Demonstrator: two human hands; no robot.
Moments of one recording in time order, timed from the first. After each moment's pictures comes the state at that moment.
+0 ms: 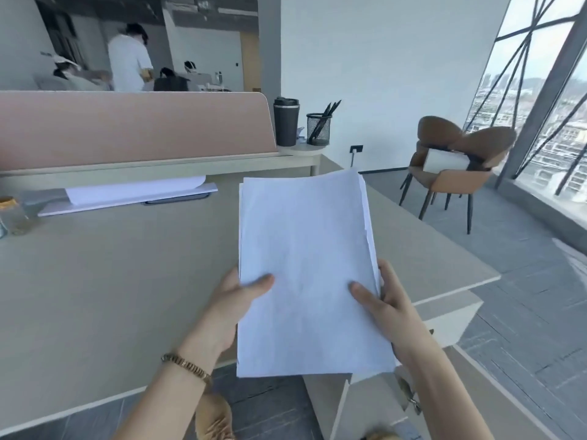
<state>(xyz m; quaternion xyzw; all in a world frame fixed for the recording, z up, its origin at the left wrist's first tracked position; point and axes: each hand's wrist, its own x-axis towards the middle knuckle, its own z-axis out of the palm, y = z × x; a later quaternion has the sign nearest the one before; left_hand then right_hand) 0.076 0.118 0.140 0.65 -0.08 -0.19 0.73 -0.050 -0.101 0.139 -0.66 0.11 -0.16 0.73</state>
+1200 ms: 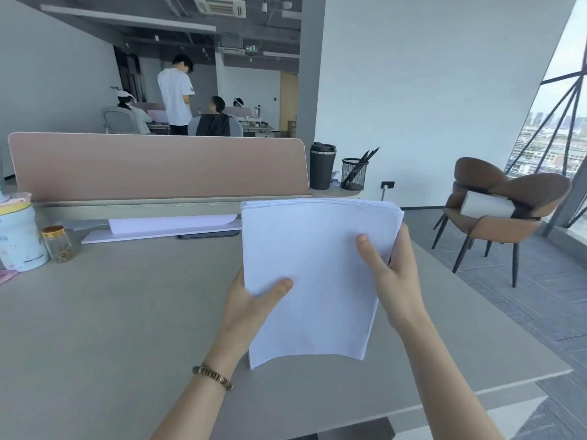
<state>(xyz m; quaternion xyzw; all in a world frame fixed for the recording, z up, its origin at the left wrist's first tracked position) 0.140 0.109 0.180 0.64 -0.15 0.03 0.76 0.075 -0.094 0.238 -0.70 -0.01 -0.35 0.62</state>
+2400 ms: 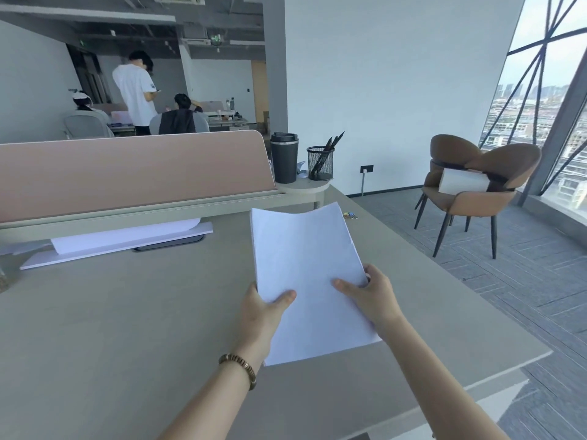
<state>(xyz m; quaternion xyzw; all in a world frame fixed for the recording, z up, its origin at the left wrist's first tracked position) 0.191 0.000 0.127 0.74 -0.01 -0.03 0.67 0.133 -0.200 0.136 -0.75 0.23 -0.19 0.59</state>
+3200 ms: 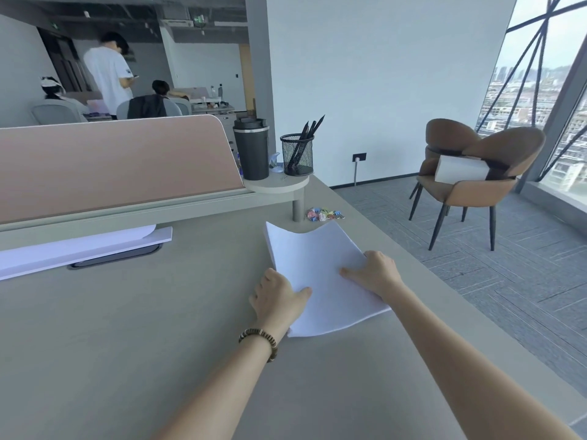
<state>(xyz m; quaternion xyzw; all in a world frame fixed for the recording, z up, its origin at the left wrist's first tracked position) 0.284 -0.141 0.108 0.94 -0.07 -0.02 0.33 0.250 -0.337 0.124 -0.89 0.31 -0.07 0.32</state>
